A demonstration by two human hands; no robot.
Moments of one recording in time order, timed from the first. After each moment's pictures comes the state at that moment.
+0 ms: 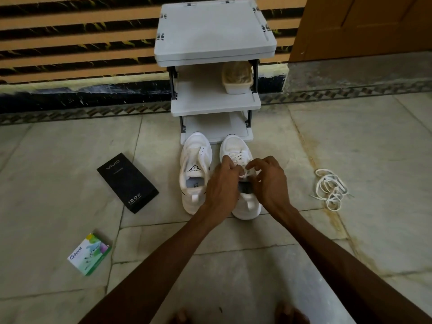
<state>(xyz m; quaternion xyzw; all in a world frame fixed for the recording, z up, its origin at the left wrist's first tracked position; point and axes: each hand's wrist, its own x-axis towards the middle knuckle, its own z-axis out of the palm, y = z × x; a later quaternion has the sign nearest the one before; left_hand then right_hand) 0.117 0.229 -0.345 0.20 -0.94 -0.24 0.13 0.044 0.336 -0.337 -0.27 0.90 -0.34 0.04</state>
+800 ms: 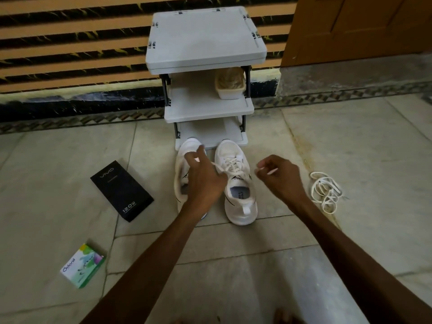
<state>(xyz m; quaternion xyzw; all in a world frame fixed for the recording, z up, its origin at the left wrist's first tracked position) 0.119 0.213 -0.287 0.39 -0.85 -0.34 0.09 0.009 0.360 -0.317 -0.20 0.89 -0.39 0.09</state>
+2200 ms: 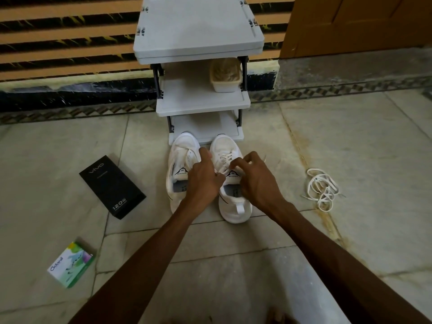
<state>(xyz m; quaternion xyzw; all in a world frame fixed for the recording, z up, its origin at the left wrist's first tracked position) 0.108 0.212 -0.316 0.33 -0.87 -0.35 0.09 0.028 0.336 -0.329 -0.39 0.89 -0.24 0.08</state>
